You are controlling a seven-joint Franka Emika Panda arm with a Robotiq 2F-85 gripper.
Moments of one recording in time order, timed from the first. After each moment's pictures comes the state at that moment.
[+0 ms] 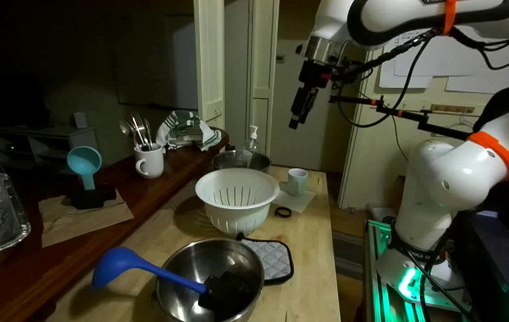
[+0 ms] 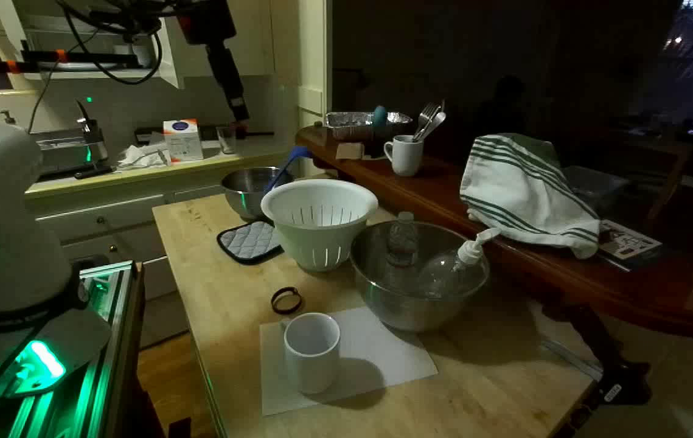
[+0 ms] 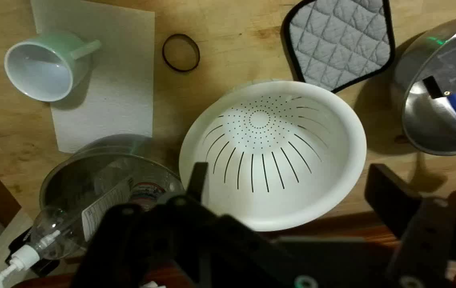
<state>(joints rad) 0.01 -0.86 -0.01 -2.55 0.01 1.93 0.01</state>
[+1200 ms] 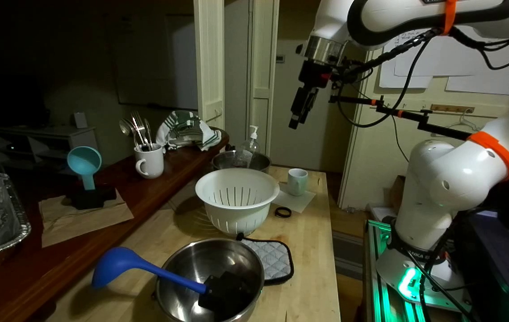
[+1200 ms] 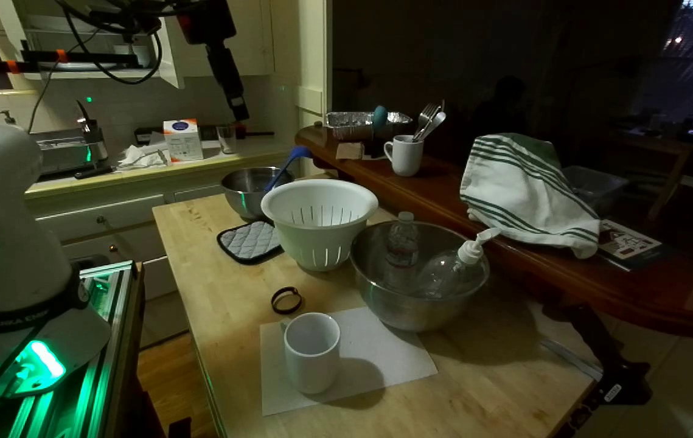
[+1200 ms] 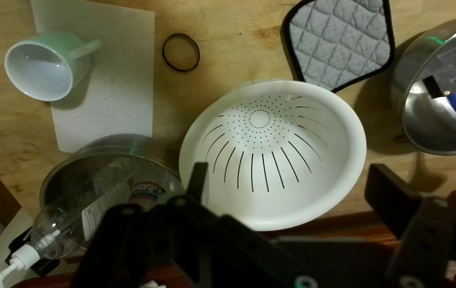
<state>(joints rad) 0.01 -0.86 -0.01 -2.55 0.01 1.93 0.01</state>
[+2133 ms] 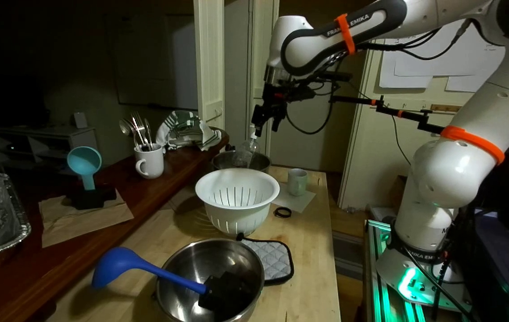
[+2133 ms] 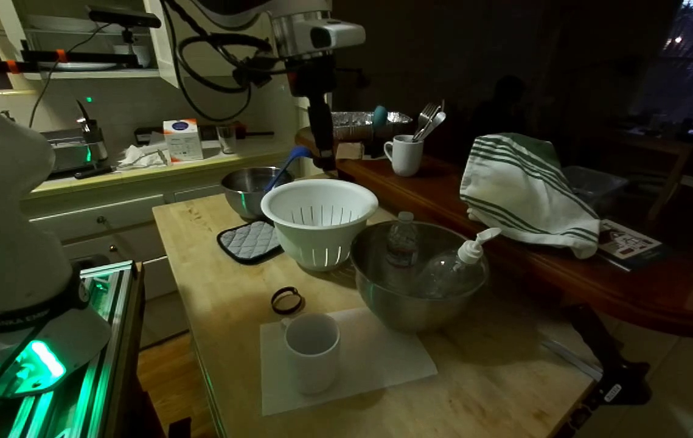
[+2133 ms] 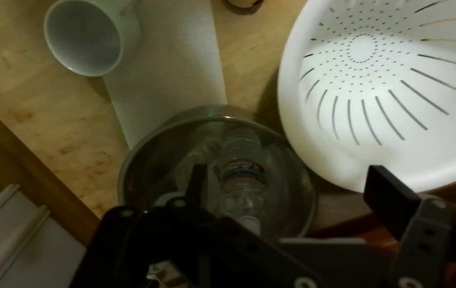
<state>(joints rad) -0.16 -0.35 -0.02 -2.34 -0.09 2.16 0.18</state>
